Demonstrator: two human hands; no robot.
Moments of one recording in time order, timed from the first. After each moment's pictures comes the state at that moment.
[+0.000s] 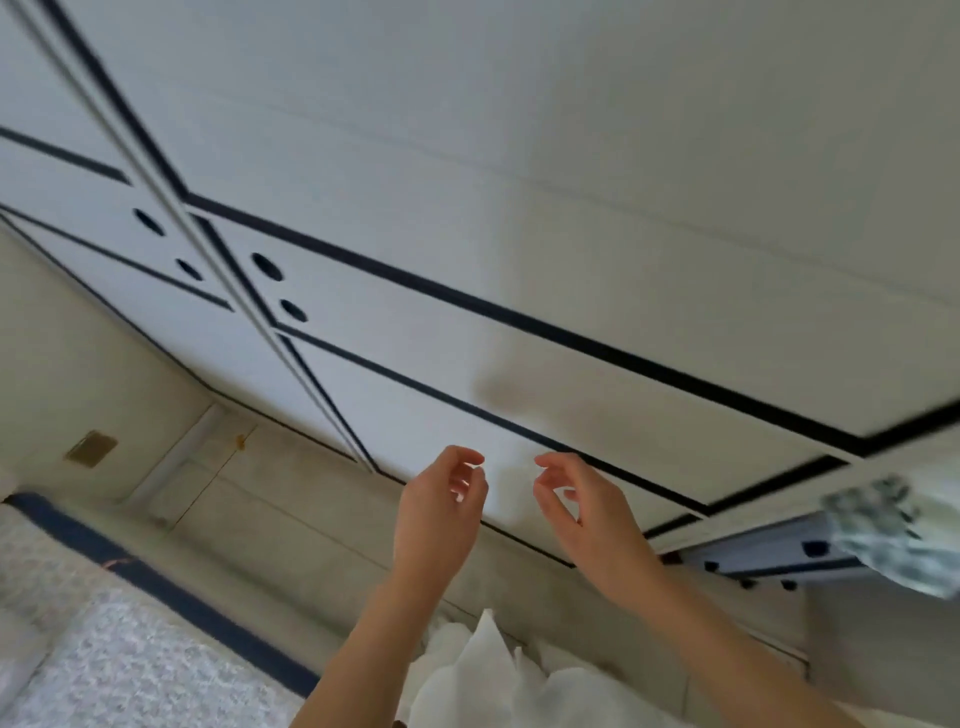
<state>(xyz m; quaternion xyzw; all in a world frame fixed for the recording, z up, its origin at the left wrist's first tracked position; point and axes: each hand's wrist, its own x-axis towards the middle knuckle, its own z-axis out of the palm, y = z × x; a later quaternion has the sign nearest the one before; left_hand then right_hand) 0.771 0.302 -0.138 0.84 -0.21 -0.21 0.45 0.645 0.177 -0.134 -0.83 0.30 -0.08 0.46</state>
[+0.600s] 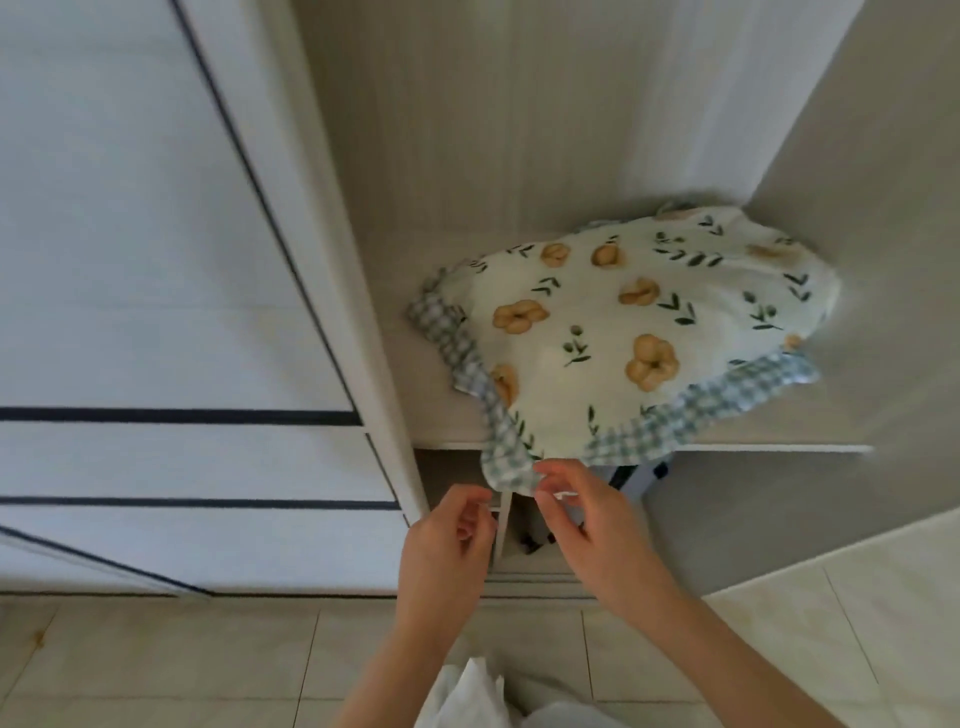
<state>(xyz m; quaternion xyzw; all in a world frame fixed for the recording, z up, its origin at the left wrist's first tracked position) 0.506 0.137 -0.112 0.76 -0.44 -0.25 0.41 0.357 0.053 -0.090 -0.80 0.42 -0.24 0.36</state>
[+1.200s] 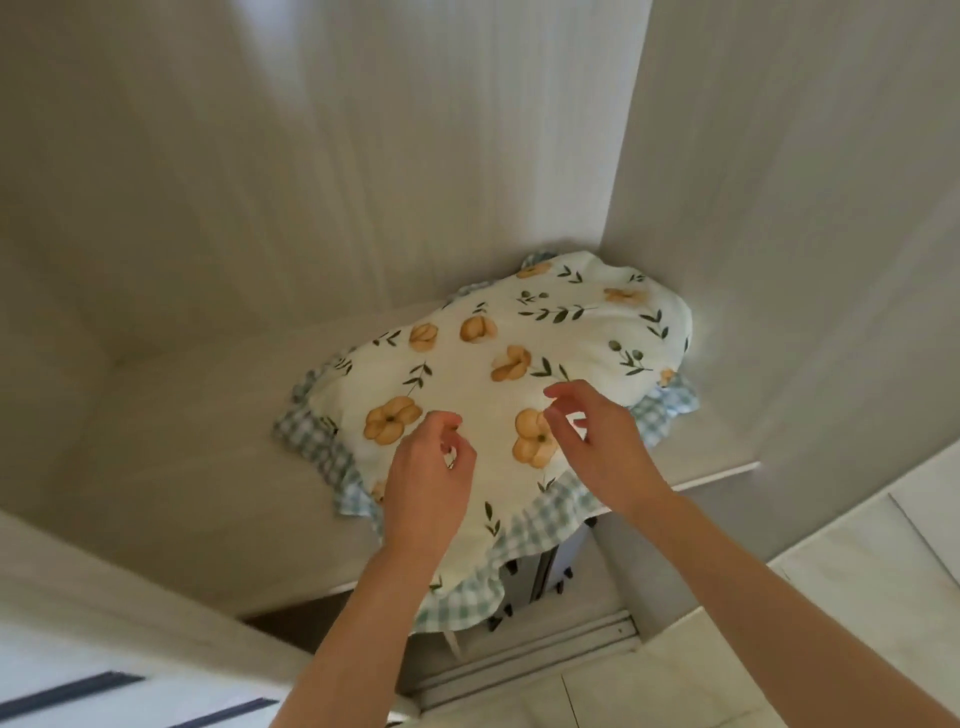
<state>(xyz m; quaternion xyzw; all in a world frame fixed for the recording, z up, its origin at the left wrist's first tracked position) 0.474 -0.068 -0.057 0.71 -0.55 -0.20 0.39 0.288 -0.120 -0.050 -0.73 0.52 -0.35 0.27</state>
